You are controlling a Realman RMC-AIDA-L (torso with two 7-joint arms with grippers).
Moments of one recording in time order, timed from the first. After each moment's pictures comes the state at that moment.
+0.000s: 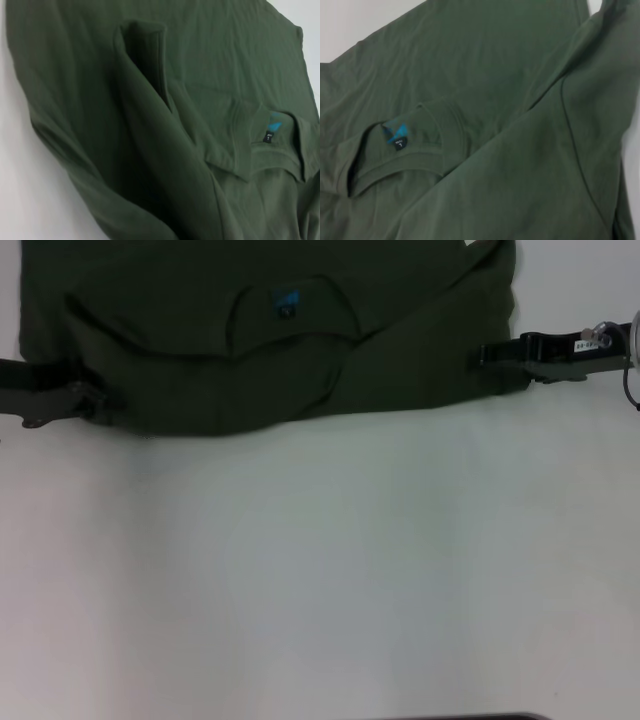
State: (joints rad) left arm -0.64 -1.90 0.83 0.58 2.23 1.31 -2.62; right arm 0.70 2.00 -0.69 -0.57 -2.39 -1.14 2.40
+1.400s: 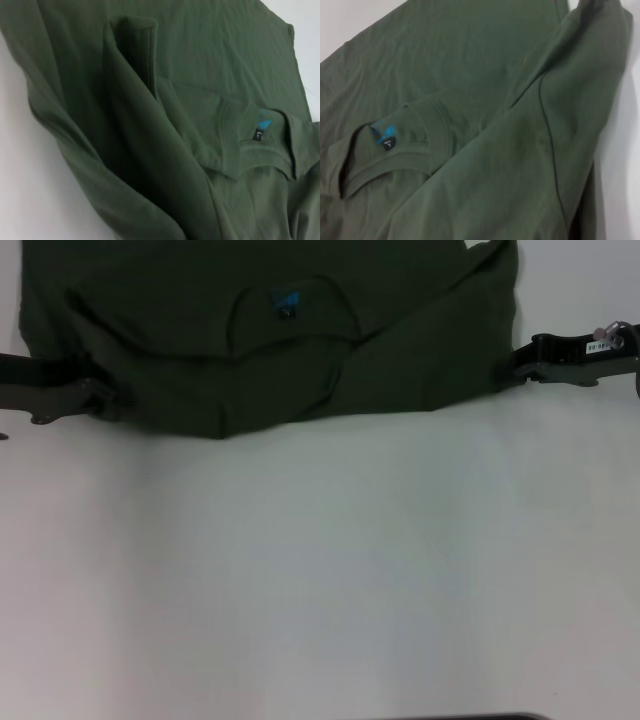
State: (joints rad) left arm -0.65 -1.91 0.83 0.59 2.23 1.32 -2.62; right arm 0.70 1.97 -0.70 -0.54 -2.39 -1.15 2.45
